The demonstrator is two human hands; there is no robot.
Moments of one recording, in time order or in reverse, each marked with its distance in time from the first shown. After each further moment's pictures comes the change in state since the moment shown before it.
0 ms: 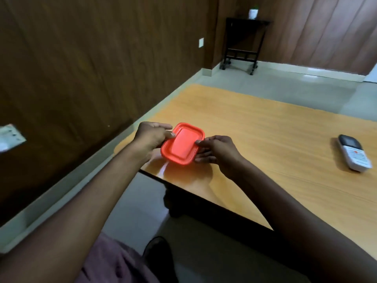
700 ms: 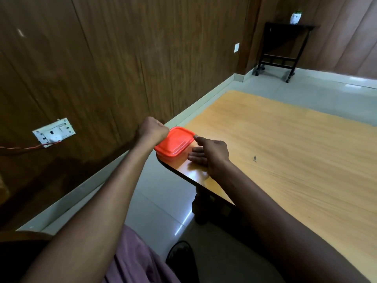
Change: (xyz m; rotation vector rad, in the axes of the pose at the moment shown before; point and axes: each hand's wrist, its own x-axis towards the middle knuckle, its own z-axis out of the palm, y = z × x) left_hand 0.055 -0.012 -0.116 0.561 0.367 0.094; right_hand 0.043 0.014 0.143 0.188 0.048 0.057
